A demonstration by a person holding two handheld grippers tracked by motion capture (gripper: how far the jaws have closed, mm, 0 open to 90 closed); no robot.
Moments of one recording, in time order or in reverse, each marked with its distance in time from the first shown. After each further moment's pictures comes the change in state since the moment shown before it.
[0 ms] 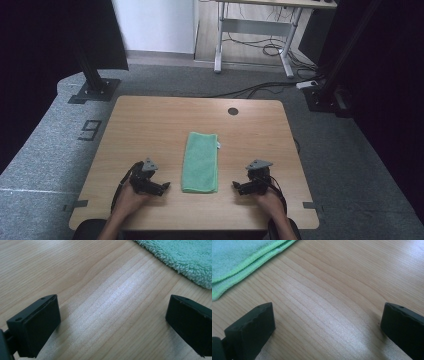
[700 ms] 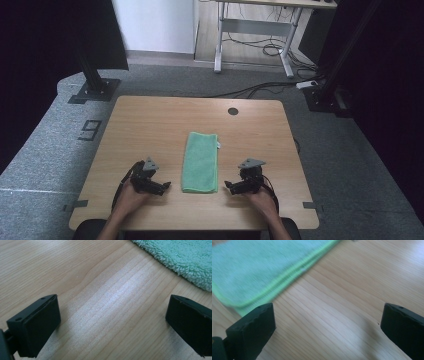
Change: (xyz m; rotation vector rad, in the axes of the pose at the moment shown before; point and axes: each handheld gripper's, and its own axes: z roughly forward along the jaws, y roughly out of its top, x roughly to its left) left arm 0.000 0.002 0.002 0.000 -0.006 0.004; right arm 0.024 0.019 0.004 -0.019 0.029 0.013
